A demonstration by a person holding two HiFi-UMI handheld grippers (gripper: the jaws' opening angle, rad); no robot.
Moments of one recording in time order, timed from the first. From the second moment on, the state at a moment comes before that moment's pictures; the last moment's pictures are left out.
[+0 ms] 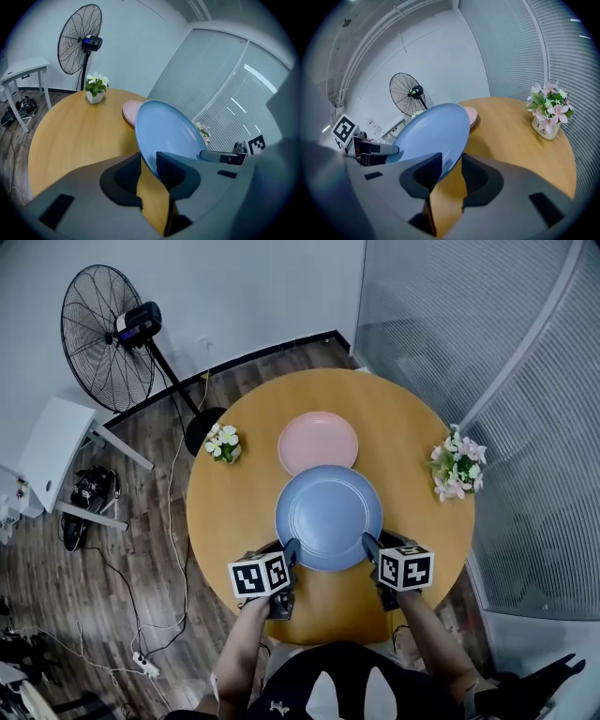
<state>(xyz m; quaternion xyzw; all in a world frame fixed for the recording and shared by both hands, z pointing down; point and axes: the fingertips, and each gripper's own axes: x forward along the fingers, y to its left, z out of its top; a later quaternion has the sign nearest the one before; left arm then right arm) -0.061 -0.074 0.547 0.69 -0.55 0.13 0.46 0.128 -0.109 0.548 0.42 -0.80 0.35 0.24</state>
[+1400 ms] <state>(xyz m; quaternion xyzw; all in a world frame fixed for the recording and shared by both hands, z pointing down) -0.099 -0.289 0.549 0.70 -0.57 0.15 0.39 0.091 -0.324 0.558 0.43 -0.81 0.30 0.25</state>
